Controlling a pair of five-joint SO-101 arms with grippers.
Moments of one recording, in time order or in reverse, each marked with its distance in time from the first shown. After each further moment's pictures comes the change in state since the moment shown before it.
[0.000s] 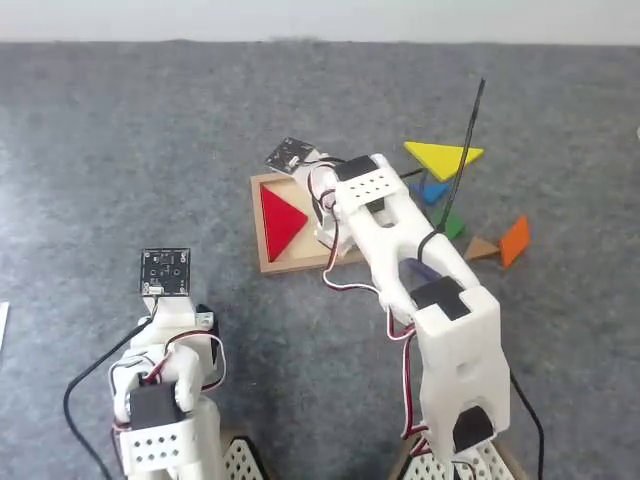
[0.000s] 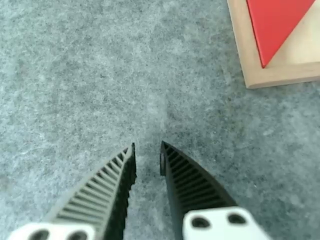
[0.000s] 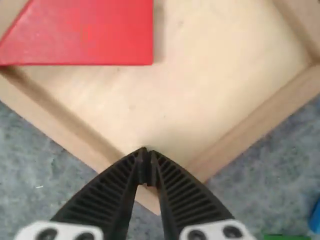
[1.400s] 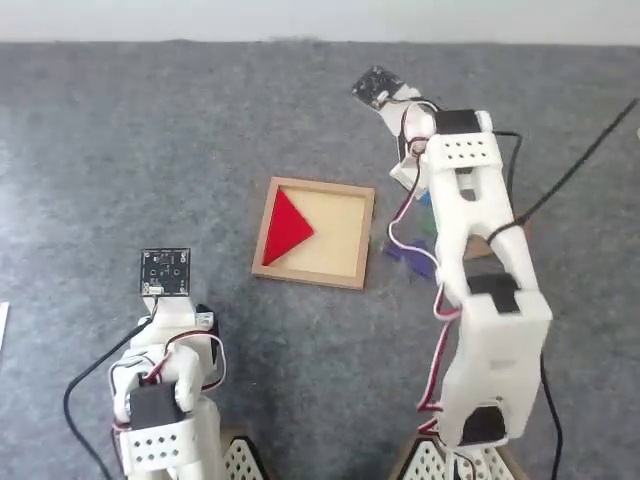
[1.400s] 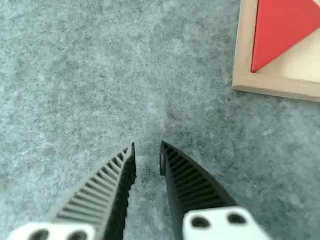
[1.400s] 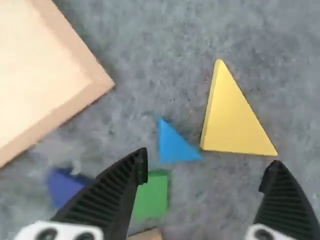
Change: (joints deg) left arm 0.0 0.0 0.0 0.0 0.0; right arm 19.2 -0.4 -15.1 2.9 14.0
